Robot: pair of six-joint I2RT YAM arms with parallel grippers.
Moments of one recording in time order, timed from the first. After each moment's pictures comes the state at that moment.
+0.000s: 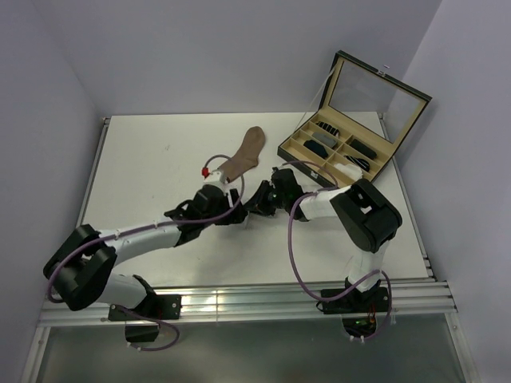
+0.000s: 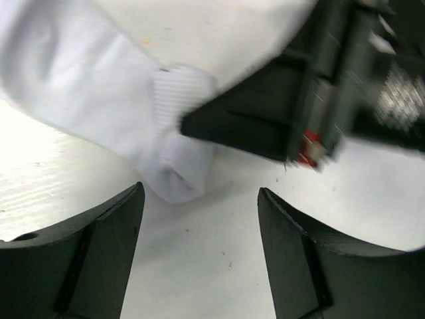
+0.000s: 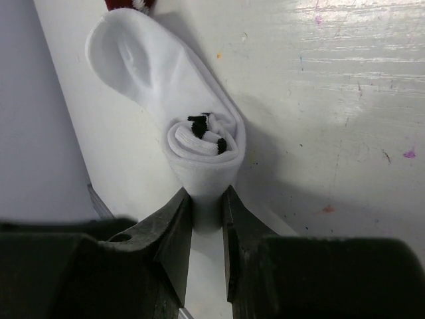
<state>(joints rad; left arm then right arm) -0.74 1.39 0.66 0.10 -0.08 -0.71 0.59 1.83 0.79 0.37 -0.33 1.03</state>
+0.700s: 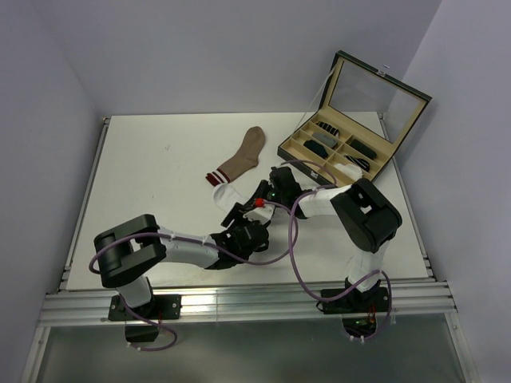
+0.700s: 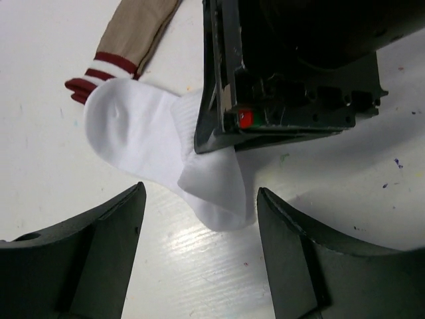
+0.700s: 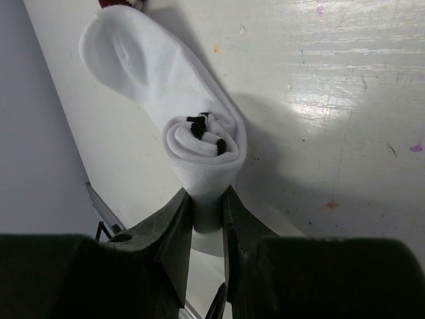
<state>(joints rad) -1.19 1.68 0.72 0.31 -0.91 -0.14 0.60 1.82 0.83 0.28 -0.33 1.03</state>
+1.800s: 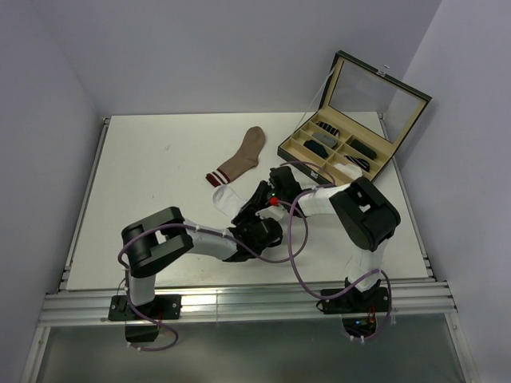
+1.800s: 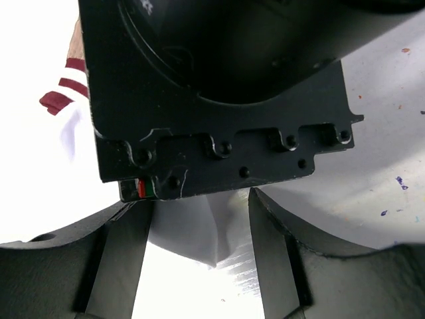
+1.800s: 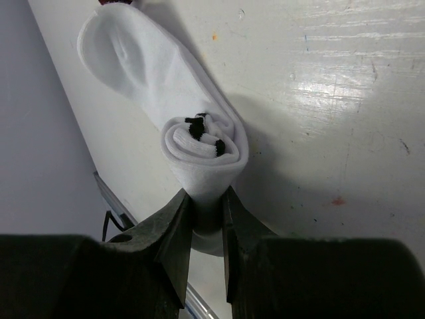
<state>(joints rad) -1.17 1.88 0.89 0.22 -0.89 -0.07 0.59 1.84 0.84 0.26 -0.39 1.05</state>
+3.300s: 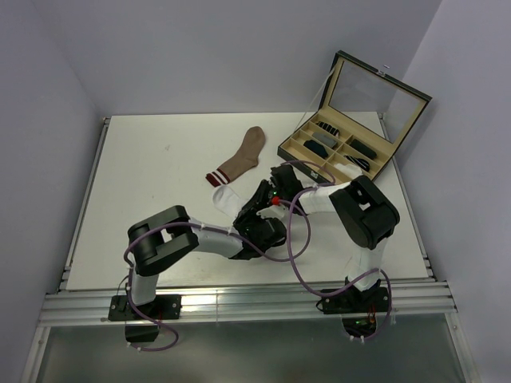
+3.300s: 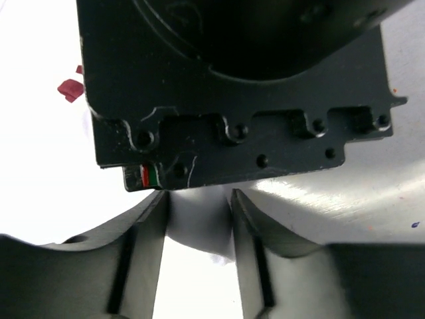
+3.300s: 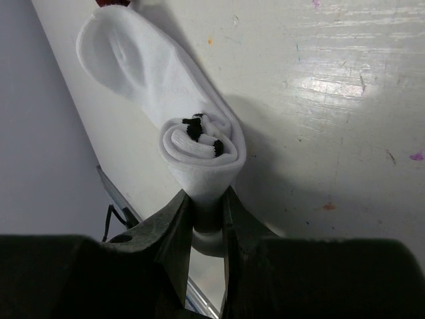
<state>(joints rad) -1.16 1.93 0.97 0.08 -0.96 -0.12 0.57 1.86 0.86 0.25 -0.44 1.04</state>
